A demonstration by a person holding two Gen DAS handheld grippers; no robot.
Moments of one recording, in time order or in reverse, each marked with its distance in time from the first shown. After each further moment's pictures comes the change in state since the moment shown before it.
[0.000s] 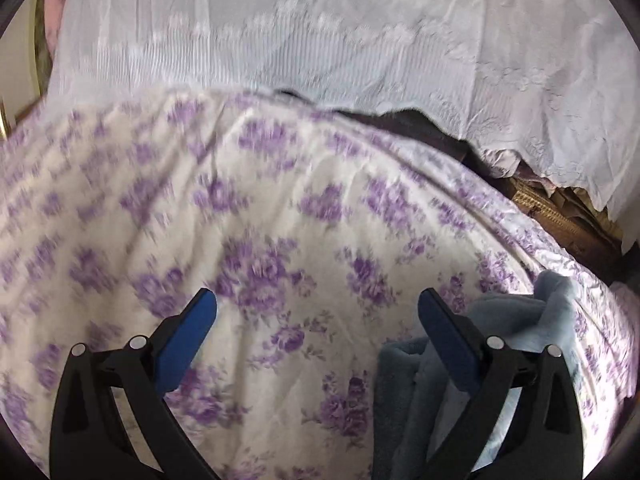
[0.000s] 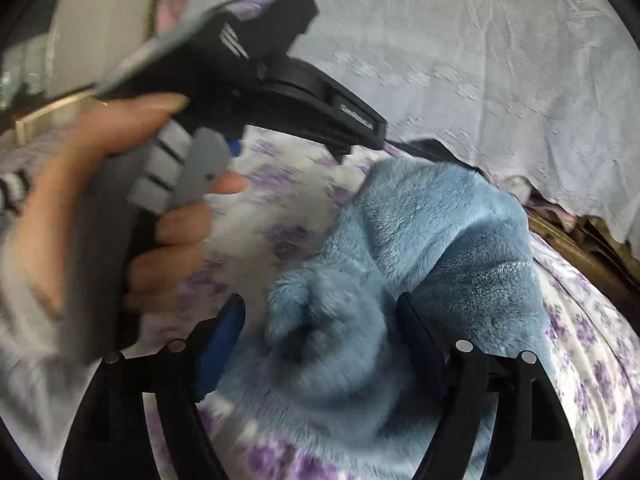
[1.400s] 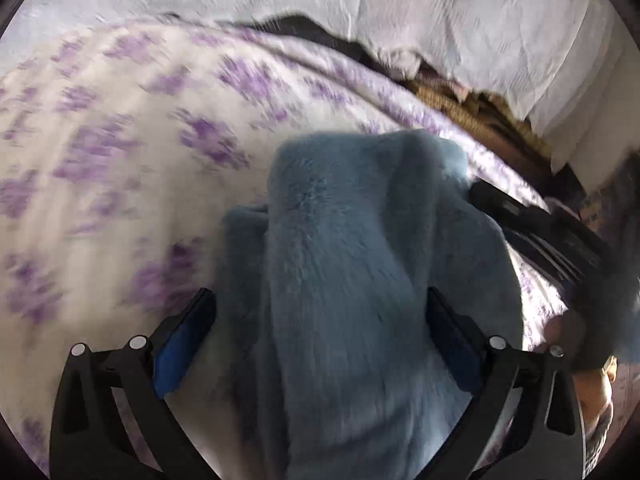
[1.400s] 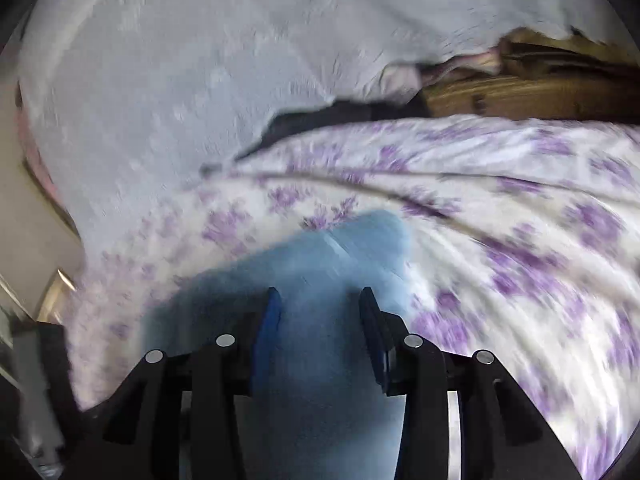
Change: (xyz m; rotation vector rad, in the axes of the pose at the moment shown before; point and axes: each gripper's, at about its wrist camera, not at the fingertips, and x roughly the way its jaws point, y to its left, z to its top) left arm 0.004 -0.058 -0.078 0.116 0.194 -0.305; right arm 0.030 -0.195 -0.007 0.739 0.030 0.060
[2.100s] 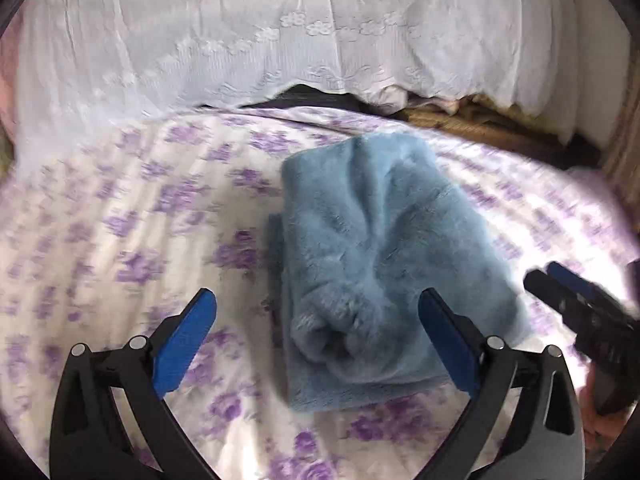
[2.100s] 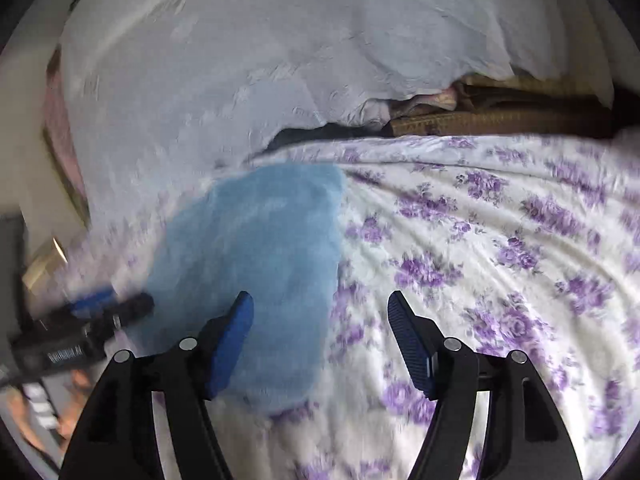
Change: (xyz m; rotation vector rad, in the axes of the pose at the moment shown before) left arm -0.064 -0.043 -0.066 0.206 -0.203 0.287; right arm -0.086 -0.014 -0.094 -0.193 -0.076 -0.112
